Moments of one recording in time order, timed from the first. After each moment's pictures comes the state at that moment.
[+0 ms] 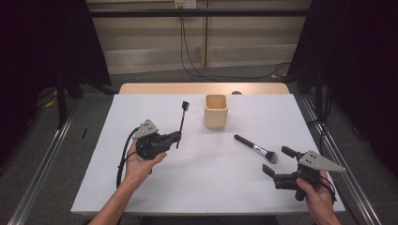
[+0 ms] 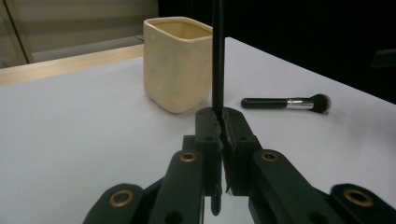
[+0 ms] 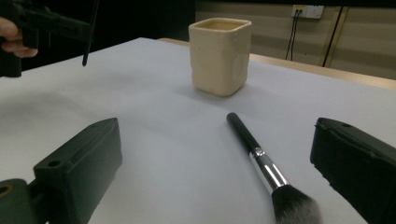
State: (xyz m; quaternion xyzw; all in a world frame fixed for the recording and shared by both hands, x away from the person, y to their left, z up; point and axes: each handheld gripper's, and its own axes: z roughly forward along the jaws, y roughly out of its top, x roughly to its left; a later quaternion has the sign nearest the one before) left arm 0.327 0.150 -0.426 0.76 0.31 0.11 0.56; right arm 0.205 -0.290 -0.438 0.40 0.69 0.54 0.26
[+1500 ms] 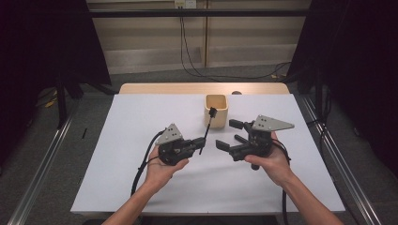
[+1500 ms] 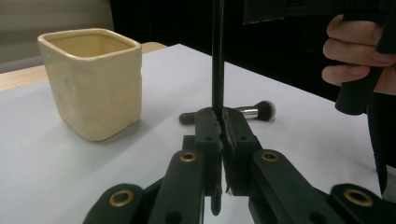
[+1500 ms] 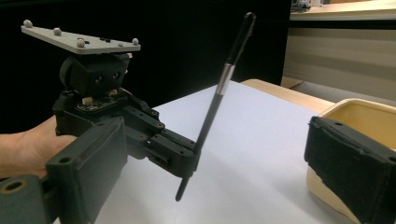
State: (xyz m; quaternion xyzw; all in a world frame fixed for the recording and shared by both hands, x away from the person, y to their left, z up) left arm 0.308 0.087 -0.419 0.77 0.25 0.07 0.59; right arm 0.287 -0.182 -0.384 0.29 0.71 0.62 0.14
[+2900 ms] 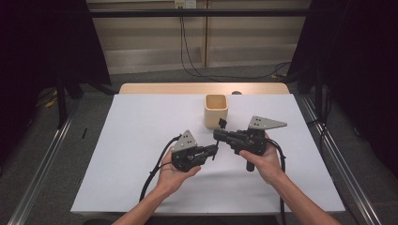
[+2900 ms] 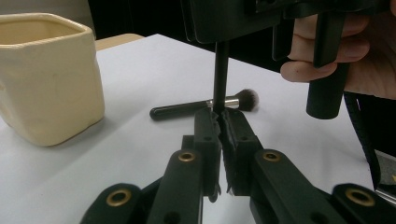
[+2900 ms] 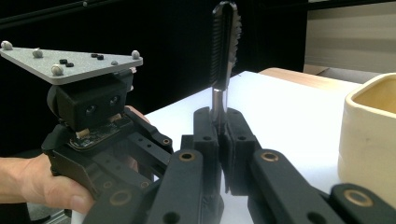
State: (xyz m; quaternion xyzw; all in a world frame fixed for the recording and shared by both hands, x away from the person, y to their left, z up) left arm 0.297 0.058 -0.434 0.78 0.22 0.06 0.58; right arm 0.298 -0.178 -0.402 0.30 0.71 0.64 0.08
